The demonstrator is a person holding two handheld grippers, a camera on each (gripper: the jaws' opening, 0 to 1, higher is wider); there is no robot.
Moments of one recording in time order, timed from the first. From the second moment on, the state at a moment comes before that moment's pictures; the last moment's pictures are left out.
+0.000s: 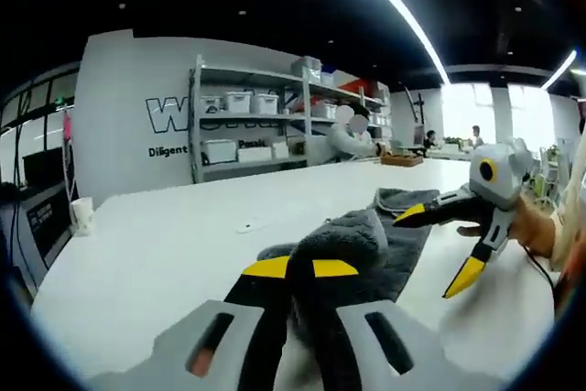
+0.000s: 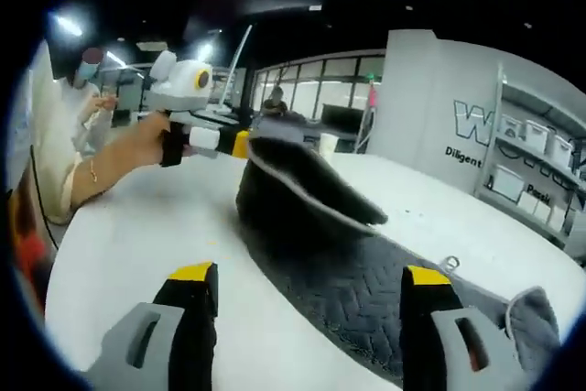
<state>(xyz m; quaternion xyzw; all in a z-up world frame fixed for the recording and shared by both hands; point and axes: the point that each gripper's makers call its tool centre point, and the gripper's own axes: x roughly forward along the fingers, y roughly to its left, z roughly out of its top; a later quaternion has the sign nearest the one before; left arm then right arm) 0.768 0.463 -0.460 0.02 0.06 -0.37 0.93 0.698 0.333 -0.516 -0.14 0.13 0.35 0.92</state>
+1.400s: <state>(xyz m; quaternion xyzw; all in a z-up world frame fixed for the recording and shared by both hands) 0.814 0.566 -0.520 -0.06 0.17 -0.16 0.97 0.700 0.314 -0.516 -0.12 0.15 0.32 0.93</state>
